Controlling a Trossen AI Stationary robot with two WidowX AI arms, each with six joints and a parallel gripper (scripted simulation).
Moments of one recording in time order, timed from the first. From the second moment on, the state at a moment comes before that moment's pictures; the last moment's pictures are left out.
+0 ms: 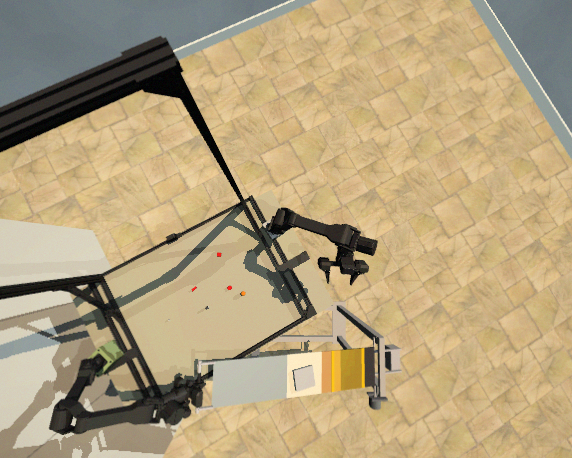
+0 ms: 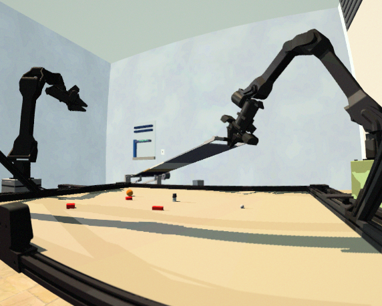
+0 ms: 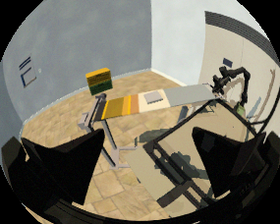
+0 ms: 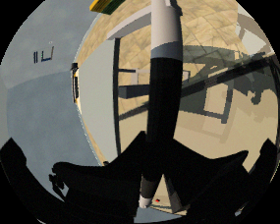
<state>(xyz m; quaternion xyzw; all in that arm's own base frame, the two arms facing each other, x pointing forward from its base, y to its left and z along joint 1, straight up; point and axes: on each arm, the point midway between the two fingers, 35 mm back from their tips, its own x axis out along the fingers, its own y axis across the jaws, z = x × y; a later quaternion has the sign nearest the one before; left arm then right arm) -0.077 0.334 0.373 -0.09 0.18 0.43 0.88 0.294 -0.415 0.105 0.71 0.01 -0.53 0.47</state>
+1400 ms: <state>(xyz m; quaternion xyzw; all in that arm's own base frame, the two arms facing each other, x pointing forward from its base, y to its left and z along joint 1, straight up) -0.077 0.334 0.373 -0.09 0.18 0.43 0.88 0.296 -0.417 0.118 0.71 0.00 -0.52 0.47</state>
